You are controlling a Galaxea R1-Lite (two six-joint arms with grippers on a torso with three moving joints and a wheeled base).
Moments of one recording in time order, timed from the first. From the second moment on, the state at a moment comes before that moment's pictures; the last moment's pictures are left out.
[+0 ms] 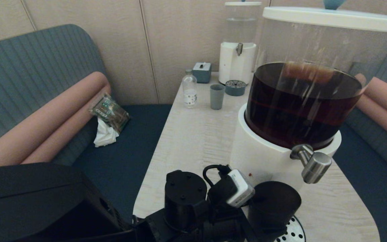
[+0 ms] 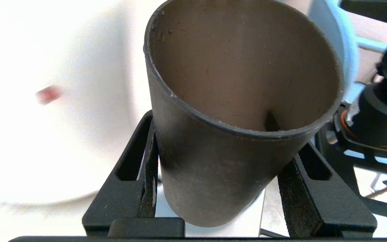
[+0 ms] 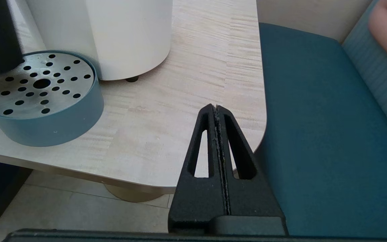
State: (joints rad) left arm -0.93 2.05 -0.67 -1.27 -0.37 0.02; right arm -0.01 0.00 0.00 0.01 0.02 -0.09
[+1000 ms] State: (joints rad) left arm -0.44 1.92 -0.69 -1.28 -0.33 -0.01; right arm -0.01 0.00 0.00 0.01 0.02 -0.09
